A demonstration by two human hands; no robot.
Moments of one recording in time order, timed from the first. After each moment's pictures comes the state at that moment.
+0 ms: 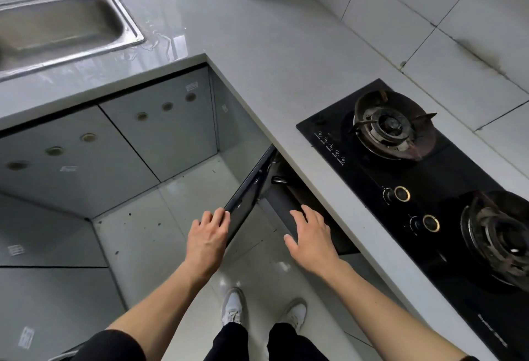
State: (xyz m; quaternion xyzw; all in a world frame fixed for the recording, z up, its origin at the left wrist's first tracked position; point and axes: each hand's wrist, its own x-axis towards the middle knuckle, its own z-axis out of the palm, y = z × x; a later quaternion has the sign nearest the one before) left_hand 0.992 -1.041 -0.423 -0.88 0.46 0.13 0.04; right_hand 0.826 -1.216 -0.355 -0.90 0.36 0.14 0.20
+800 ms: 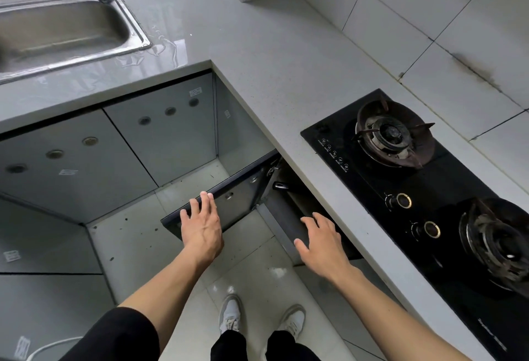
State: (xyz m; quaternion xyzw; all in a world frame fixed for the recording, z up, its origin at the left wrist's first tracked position) left_hand 1.032 -1.054 -0.425 -0.91 0.36 0.16 0.11; right_hand 0.825 -1.214 -0.347 -0.89 0.39 0.14 0.20
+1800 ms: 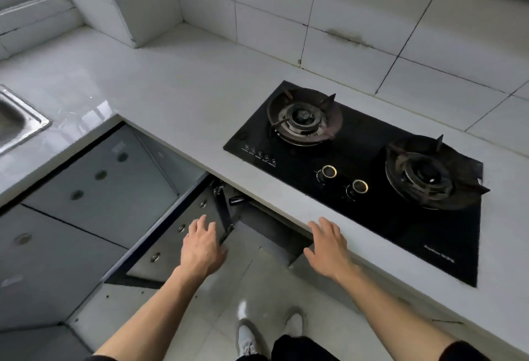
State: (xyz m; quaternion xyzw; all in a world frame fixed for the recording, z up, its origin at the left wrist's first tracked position) left_hand 0.968 -1.145 -0.371 -0.85 0.48 0.22 0.02; right_hand 0.703 -1.257 -0.359 -0.82 0.53 0.10 0.19
